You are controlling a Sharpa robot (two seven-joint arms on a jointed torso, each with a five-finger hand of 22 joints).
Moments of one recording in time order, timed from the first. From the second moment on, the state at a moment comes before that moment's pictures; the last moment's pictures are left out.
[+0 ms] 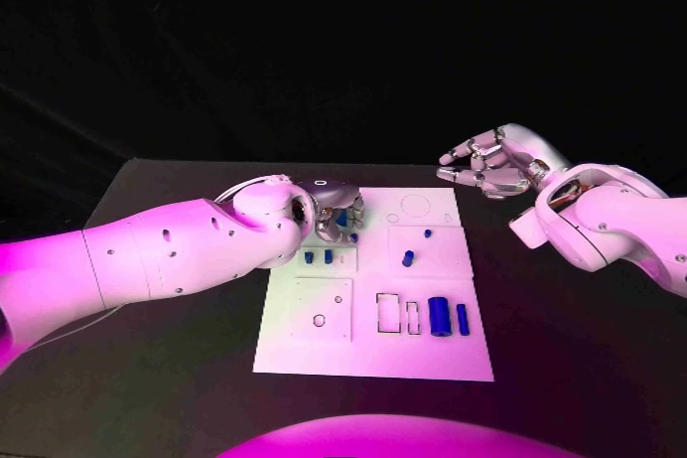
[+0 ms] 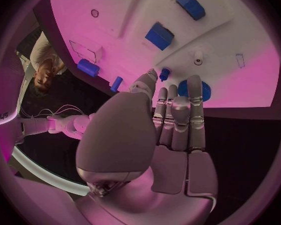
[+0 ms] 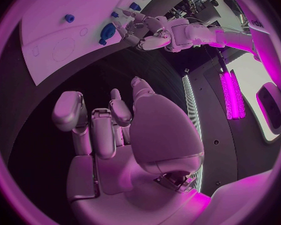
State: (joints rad) left arm 1.22 -0.62 -0.07 1.40 -1.58 -0.11 -0.16; left_hand 1.52 -0.18 0.19 0.24 0.20 0.93 0.13 0.32 0.12 0.93 0.09 0.49 0.19 1.26 0.03 1.24 0.89 0.17 0.96 0.13 1.00 0.62; right arm 1.32 -0.95 -0.12 1.59 -0.85 -0.45 0.11; right_hand 1.35 -0.07 -0.01 0.24 0.36 0.98 0.14 0.19 0.14 1.27 0.06 1.22 1.19 1.47 -0.01 1.42 1.31 0.08 1.32 0.09 1.11 1.23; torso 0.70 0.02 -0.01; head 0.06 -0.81
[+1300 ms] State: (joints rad) left arm 1.20 -0.59 -0.07 1.36 -1.55 -0.09 -0.17; left_hand 1.56 -0.15 0.33 0.23 0.20 1.02 0.14 0.24 0.09 1.05 0.08 0.36 0.10 1.31 0.01 1.31 0.91 0.17 0.96 0.12 1.05 0.66; right arm 1.32 -0.95 -0.12 1.60 -0.85 -0.45 0.11; right_hand 1.35 -0.07 -0.01 0.24 0.36 0.98 0.14 0.19 0.14 1.27 0.06 1.22 1.19 1.47 -0.01 1.42 1.31 0.08 1.32 0.09 1.11 1.23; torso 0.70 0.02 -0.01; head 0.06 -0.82
